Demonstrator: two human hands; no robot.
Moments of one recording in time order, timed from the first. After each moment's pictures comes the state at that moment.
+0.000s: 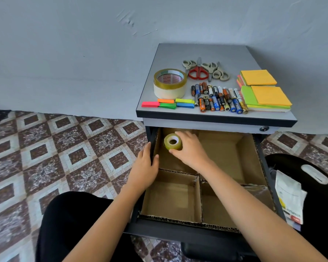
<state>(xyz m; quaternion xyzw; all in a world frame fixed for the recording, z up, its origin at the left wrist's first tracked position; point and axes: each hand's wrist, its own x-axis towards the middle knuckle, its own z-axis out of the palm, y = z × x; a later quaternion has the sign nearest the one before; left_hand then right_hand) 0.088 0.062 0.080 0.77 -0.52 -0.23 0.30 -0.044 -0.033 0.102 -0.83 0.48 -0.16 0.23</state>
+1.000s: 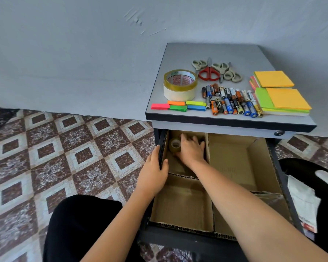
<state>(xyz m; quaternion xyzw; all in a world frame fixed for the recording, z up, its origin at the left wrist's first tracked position) 0.088 0.064 0.080 0.77 -0.51 -0.22 0.32 -0.003 -0.061 0.064 -0.82 0.56 -0.03 0.15</state>
